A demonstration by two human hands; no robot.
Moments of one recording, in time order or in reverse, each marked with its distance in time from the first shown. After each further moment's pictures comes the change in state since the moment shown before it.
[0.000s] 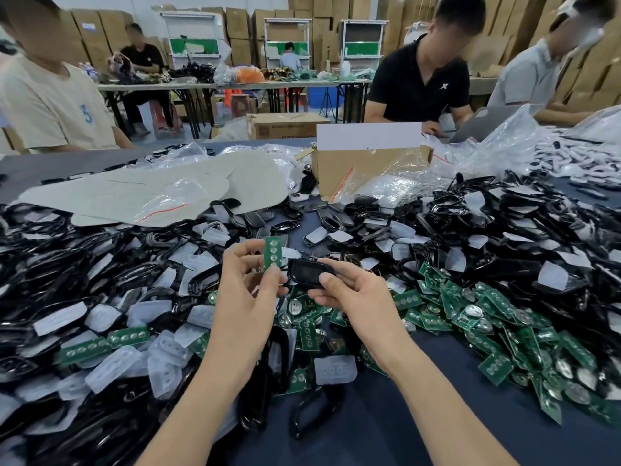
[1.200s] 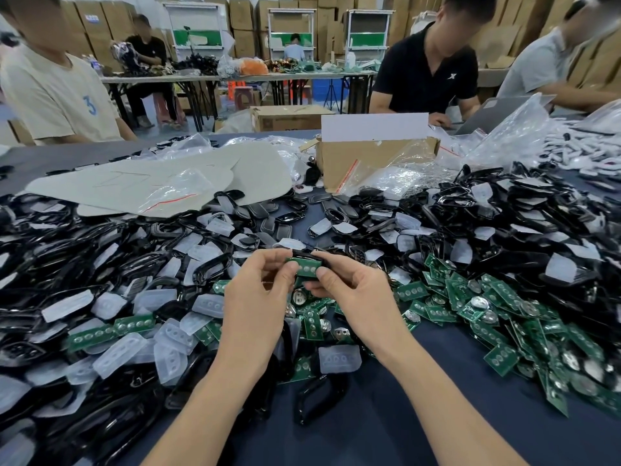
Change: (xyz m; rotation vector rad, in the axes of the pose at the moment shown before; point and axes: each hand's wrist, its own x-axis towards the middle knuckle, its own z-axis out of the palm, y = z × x) left_hand -0.004 -0.004 0.007 0.235 0.051 -0.027; right_hand -0.010 -0.002 0.010 -0.145 -0.079 -0.160
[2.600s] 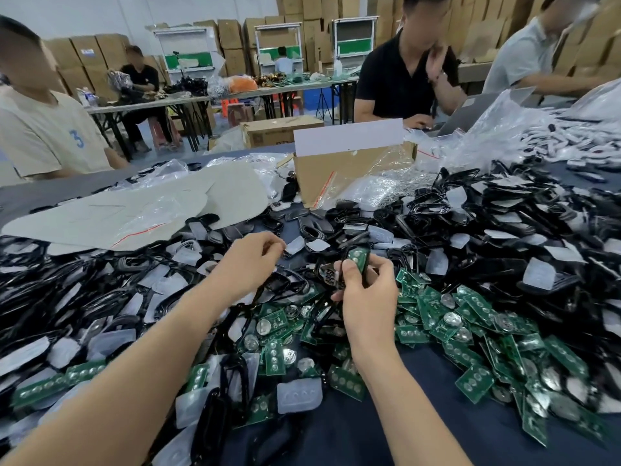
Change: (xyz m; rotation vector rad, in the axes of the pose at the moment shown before) left_hand 0.118 -0.001 0.046 0.662 -0.429 0.110; right_hand 0.022 0.006 -0.039 0.141 0.578 0.102
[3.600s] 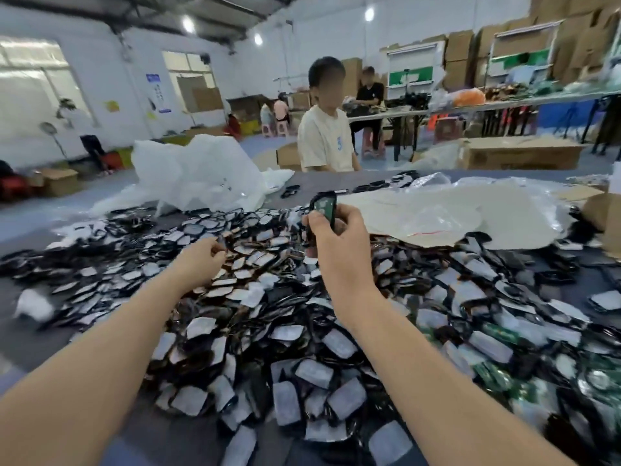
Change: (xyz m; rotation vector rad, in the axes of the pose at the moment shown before) left_hand -0.291 -0.287 -0.329 0.296 0.331 -0.816; right_hand -0.238 -0.068 0.327 0.138 -0.885 0.100
